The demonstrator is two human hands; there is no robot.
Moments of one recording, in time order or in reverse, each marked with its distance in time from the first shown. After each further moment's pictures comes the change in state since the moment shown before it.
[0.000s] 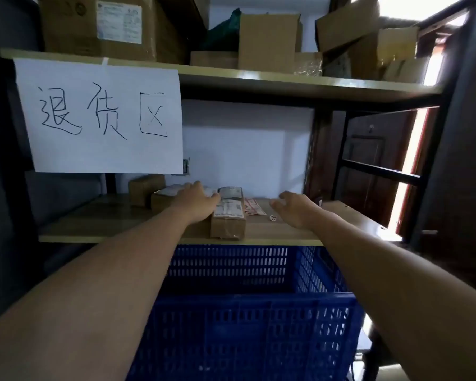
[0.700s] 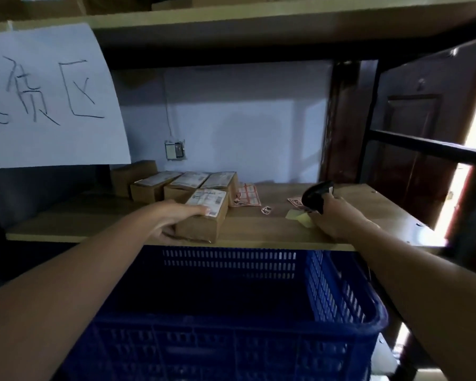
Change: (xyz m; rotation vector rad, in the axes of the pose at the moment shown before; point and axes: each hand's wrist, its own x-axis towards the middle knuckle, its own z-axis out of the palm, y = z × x) left_hand 0.026 0.027 0.052 -0.359 -0.291 -0.645; right_hand 0.082 0.160 0.014 -0.101 -0.024 0.096
